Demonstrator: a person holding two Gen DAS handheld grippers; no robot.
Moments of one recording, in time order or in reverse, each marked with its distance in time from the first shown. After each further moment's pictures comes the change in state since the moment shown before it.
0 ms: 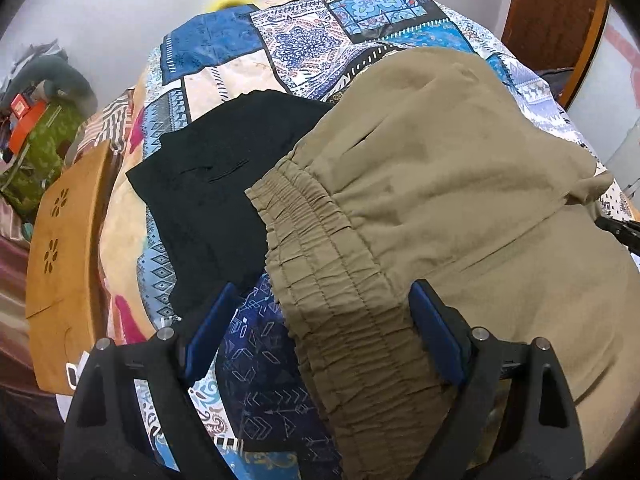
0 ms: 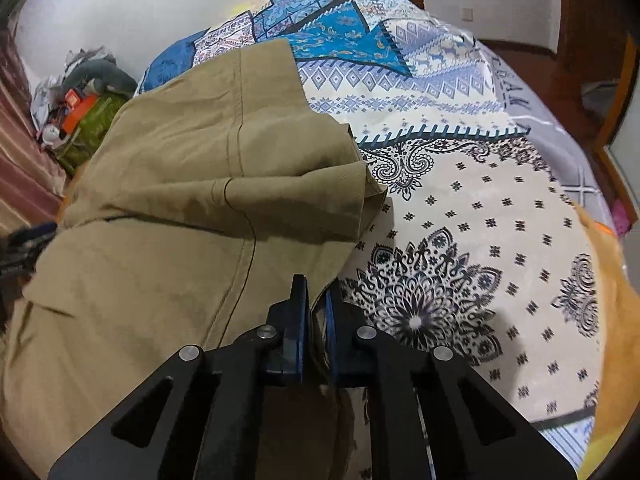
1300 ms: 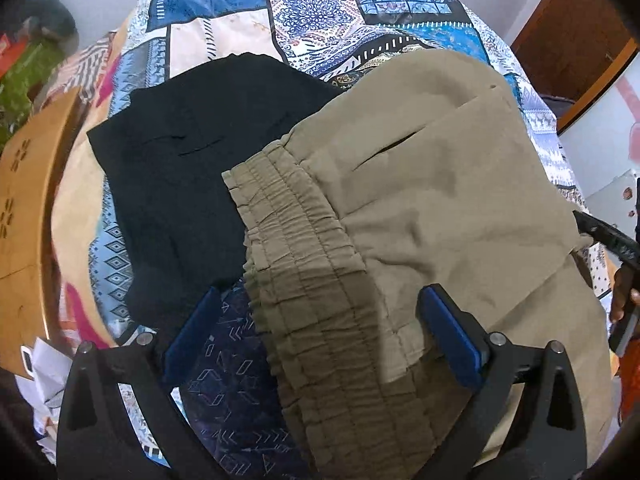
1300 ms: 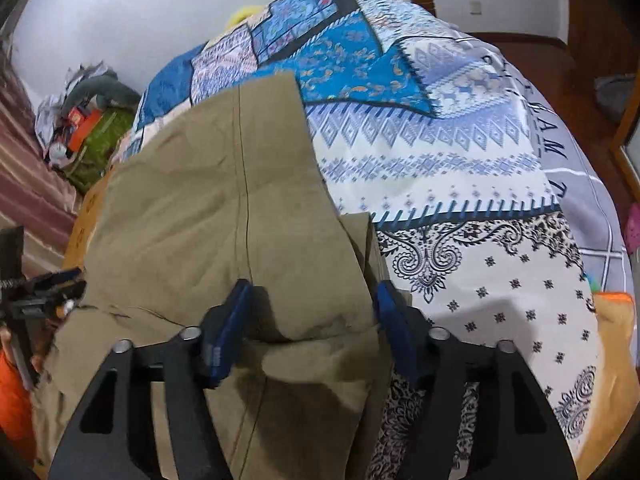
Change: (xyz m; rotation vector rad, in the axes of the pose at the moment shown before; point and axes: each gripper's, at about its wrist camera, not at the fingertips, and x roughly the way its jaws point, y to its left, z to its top) left arm 0.033 0.022 0.026 -0.156 0.121 -0.166; right arm 0.028 0.002 0.062 -0.008 0.004 0.060
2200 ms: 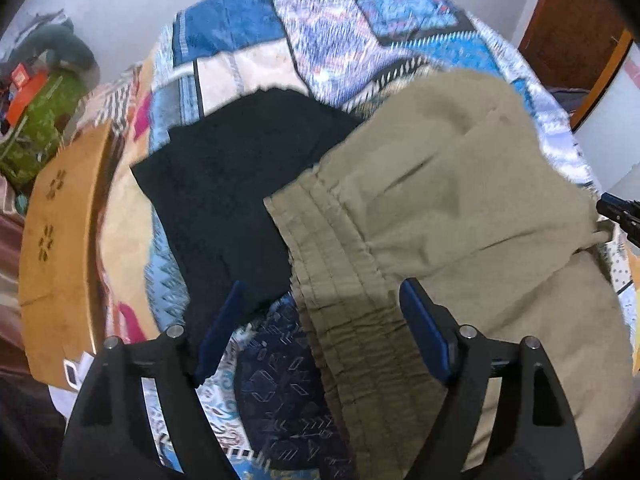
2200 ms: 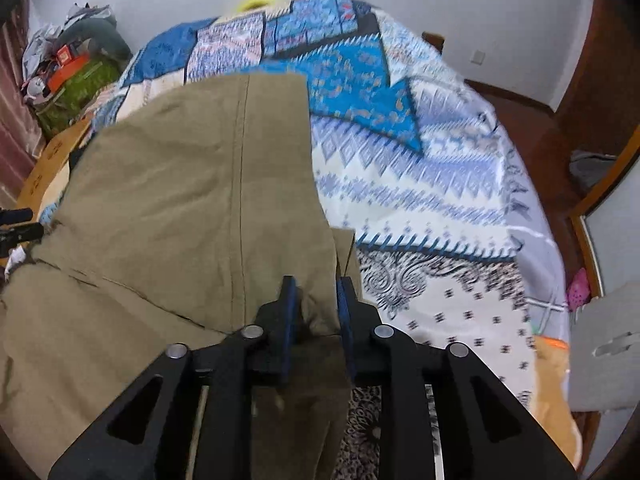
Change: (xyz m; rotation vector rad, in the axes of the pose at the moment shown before) left arm -0.038 -0.001 0.006 0.065 -0.082 0.138; right arm -0.026 0.030 0.005 -0.169 -0.020 -0.186
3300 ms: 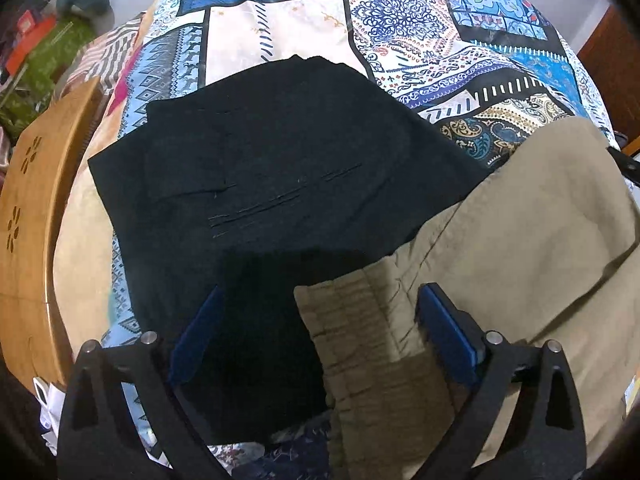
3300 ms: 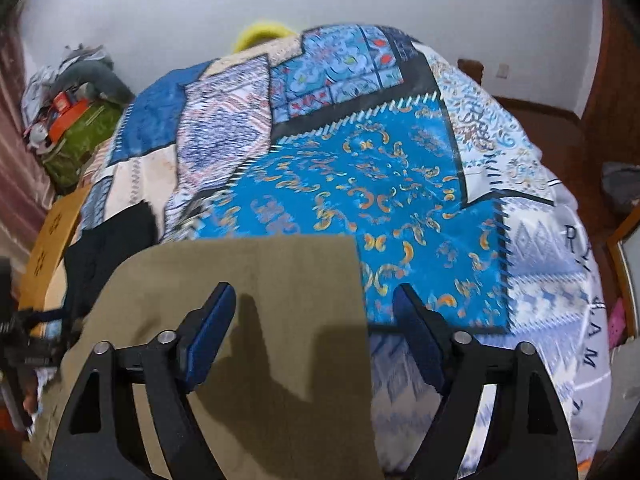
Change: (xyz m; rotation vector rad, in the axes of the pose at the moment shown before) left arm 0.114 0.039 0.060 -0.171 0.121 0.015; right arm 0.113 0.006 0.143 0.076 -0.018 0.080
